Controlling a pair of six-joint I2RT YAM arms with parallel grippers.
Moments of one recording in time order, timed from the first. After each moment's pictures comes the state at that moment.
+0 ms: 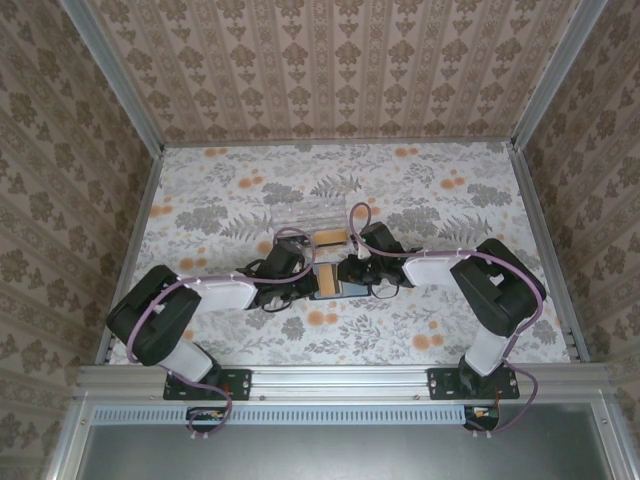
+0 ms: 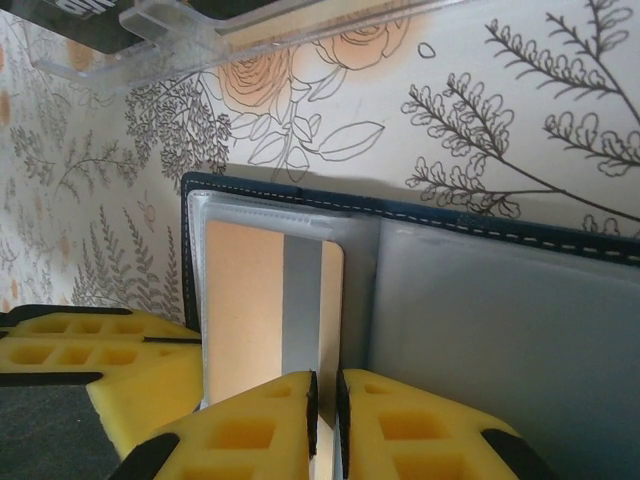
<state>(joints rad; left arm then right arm) -0.77 1.53 0.57 0.08 0.21 -0.87 0.60 1.74 0.78 0.09 -0.40 0.73</state>
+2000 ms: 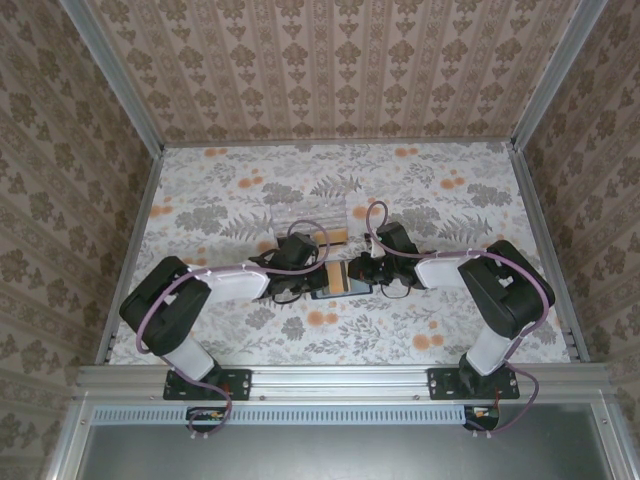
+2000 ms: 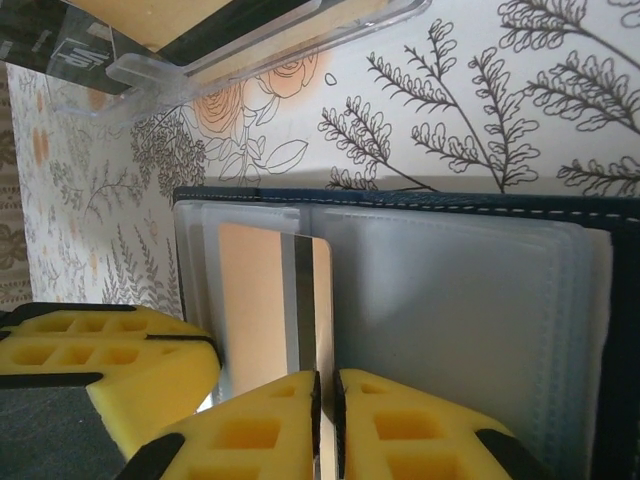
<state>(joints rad) -0.81 1.61 0.72 -0.03 0.19 -0.82 0.50 1.70 0.68 0.18 -0.48 0.76</state>
